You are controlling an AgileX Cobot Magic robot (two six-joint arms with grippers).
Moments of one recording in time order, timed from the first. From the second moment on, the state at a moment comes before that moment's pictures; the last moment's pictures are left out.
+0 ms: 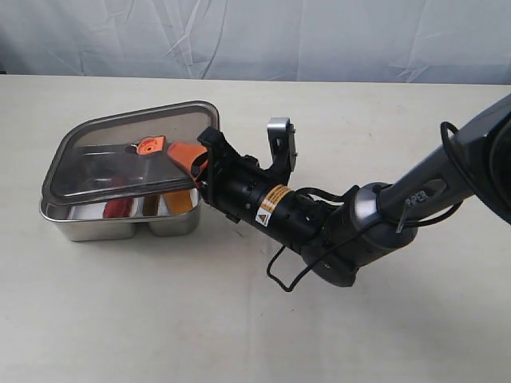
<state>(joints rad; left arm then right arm) -0.33 1.13 -0.86 -1.55 -0.64 2.10 0.89 2.15 -0.87 -0.17 -1.19 1.42</state>
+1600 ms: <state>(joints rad) -0.33 1.13 -0.62 -1.74 -0.45 1.73 0.91 2.19 -0.97 -0.22 -0.95 1.49</state>
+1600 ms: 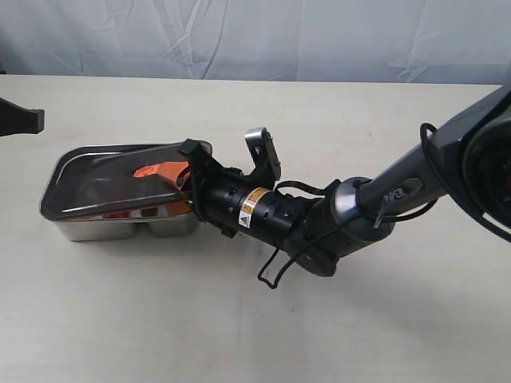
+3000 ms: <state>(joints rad) -0.33 1.12 -0.62 -1.74 -0.47 1.73 0.84 1.96 -0.96 -0.94 -0.48 1.85</state>
